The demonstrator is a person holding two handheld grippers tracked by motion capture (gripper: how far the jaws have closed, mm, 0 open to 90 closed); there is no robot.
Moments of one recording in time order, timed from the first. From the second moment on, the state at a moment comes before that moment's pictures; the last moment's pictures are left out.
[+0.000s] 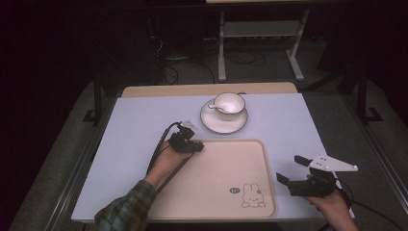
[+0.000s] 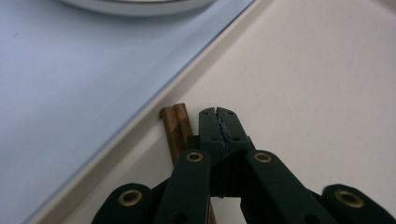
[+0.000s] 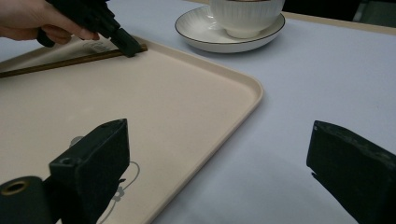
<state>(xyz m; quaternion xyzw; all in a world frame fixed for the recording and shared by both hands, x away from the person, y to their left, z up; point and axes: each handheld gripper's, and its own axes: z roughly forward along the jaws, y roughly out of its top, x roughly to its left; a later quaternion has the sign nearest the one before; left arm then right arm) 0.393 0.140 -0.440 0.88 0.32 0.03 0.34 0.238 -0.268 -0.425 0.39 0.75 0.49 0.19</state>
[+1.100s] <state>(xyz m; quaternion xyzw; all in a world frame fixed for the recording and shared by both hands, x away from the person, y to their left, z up) 0.362 0.236 -0.437 0.86 0.38 0.04 0.33 0.237 -0.267 -0.424 0.39 0.75 0.49 0.19</state>
